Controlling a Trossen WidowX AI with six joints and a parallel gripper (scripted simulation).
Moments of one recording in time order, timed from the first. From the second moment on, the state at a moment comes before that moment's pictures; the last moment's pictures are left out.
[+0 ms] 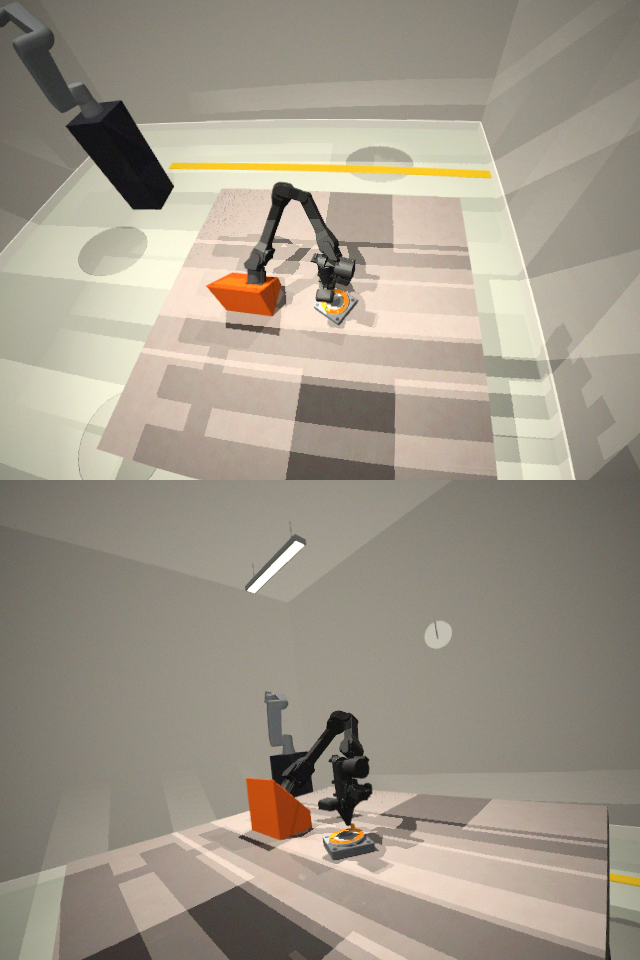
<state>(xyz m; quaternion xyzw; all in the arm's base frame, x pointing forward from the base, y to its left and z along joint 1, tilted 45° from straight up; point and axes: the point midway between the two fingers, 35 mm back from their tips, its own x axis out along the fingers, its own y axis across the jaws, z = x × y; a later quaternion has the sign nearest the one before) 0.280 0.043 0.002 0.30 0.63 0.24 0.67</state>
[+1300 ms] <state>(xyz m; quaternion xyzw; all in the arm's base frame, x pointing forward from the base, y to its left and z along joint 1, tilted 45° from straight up) 0.318 0.045 0.009 0.29 0.63 0.24 0.68</state>
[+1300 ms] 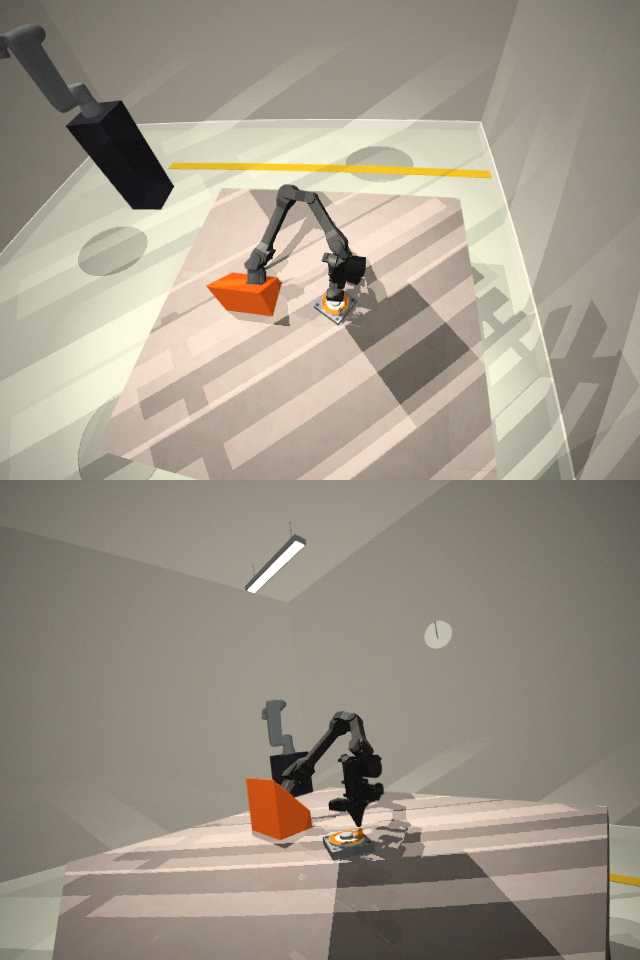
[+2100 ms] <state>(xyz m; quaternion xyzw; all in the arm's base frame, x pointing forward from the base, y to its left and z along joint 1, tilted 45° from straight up) 0.317 0.017 0.035 0.30 0.63 0.24 0.67</state>
